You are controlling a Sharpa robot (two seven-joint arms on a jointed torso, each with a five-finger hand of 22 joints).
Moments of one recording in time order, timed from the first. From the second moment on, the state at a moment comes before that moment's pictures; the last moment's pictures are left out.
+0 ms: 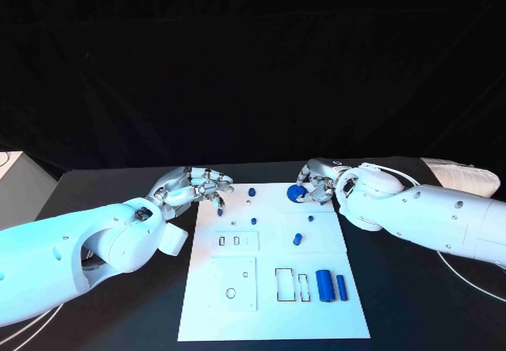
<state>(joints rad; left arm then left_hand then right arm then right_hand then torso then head) 1.21 -0.97 -0.05 1.69 -0.18 -0.24 0.31 1.29 -0.13 0.59 -0.01 0.05 0.89 0.19 0.38 0.35 1.19 0.11 0.13 0.11 1.15 0.04 0.77 0.62 0.18 0.85 0.14 0.89 0.53 1.33 -0.68 -0.16 1.30 -1.41 -0.29 -0.25 1.45 -0.19 0.15 0.29 0.17 0.91 0.16 0.14 0.35 1.44 0.07 1.43 1.31 1.47 -0.01 1.53 1.31 0.05 1.46 0.10 1.44 1.31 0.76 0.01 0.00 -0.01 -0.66</state>
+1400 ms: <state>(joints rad) 1.21 -0.97 -0.05 1.69 -0.18 -0.24 0.31 1.29 -0.13 0.59 -0.01 0.05 0.88 0.19 0.37 0.35 1.19 0.11 0.13 0.11 1.15 0.04 0.77 0.63 0.18 0.85 0.14 0.89 0.53 1.33 -0.66 -0.16 1.27 -1.37 -0.30 -0.25 1.43 -0.18 0.15 0.29 0.17 0.89 0.17 0.13 0.34 1.41 0.09 1.39 1.31 1.47 0.00 1.53 1.31 0.05 1.46 0.11 1.43 1.31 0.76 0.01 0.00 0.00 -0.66</state>
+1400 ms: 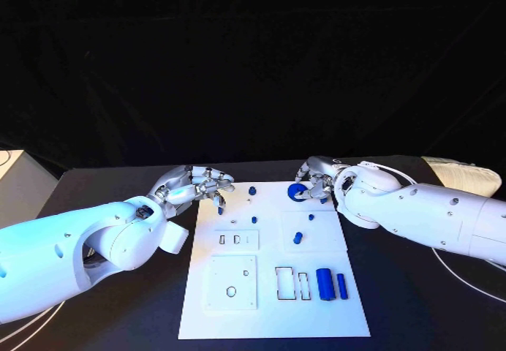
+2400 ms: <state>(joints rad) 1.21 -0.97 -0.05 1.68 -0.18 -0.24 0.30 1.29 -0.13 0.59 -0.01 0.05 0.88 0.19 0.37 0.35 1.19 0.11 0.13 0.11 1.15 0.04 0.77 0.63 0.18 0.85 0.14 0.89 0.53 1.32 -0.66 -0.16 1.28 -1.38 -0.29 -0.25 1.48 -0.17 0.33 0.27 0.26 0.95 0.15 0.16 0.34 1.42 0.07 1.39 1.31 1.47 0.00 1.53 1.31 0.05 1.47 0.11 1.43 1.31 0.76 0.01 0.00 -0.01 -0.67</state>
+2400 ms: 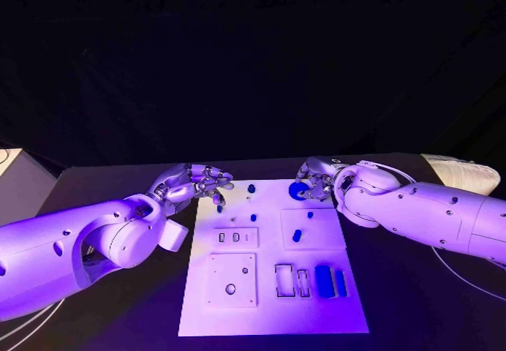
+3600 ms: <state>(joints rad) 1.21 -0.97 -0.05 1.68 -0.18 -0.24 0.30 1.29 -0.13 0.60 -0.01 0.05 0.88 0.19 0.37 0.35 1.19 0.11 0.13 0.11 1.15 0.04 0.77 0.63 0.18 0.85 0.14 0.89 0.53 1.32 -0.58 -0.16 1.43 -1.53 -0.44 -0.22 1.43 -0.23 0.45 0.22 0.28 0.97 0.15 0.18 0.34 1.43 0.05 1.39 1.31 1.47 -0.01 1.53 1.31 0.05 1.47 0.10 1.45 1.31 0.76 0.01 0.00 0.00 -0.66</state>
